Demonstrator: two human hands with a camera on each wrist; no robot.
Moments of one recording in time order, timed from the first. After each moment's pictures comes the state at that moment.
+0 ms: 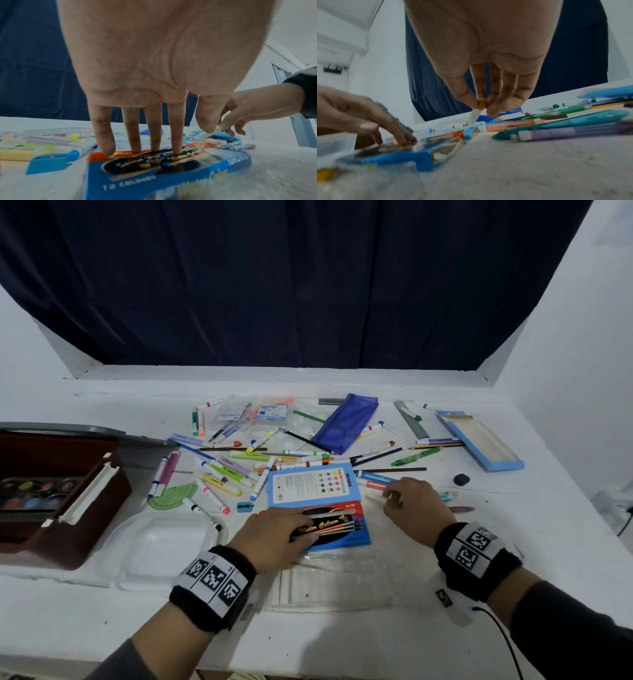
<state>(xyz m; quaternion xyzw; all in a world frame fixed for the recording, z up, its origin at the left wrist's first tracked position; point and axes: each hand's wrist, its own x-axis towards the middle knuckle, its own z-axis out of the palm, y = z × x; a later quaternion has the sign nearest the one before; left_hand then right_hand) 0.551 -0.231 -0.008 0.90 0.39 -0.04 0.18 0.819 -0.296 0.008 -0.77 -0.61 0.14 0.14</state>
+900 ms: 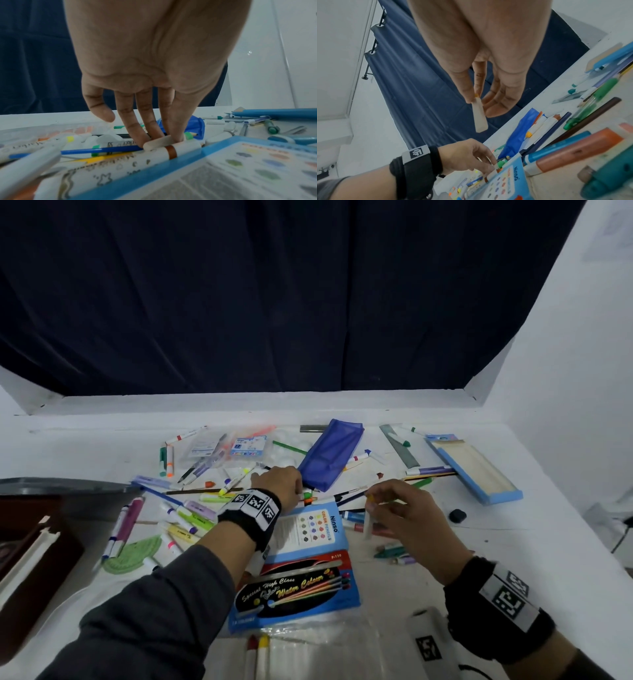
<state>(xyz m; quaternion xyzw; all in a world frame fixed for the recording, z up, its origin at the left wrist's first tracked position) 0.661 -0.078 0.009 0.84 0.53 -0.05 0.11 0.829 -0.269 0.042 -0.63 -0.46 0.35 0.51</state>
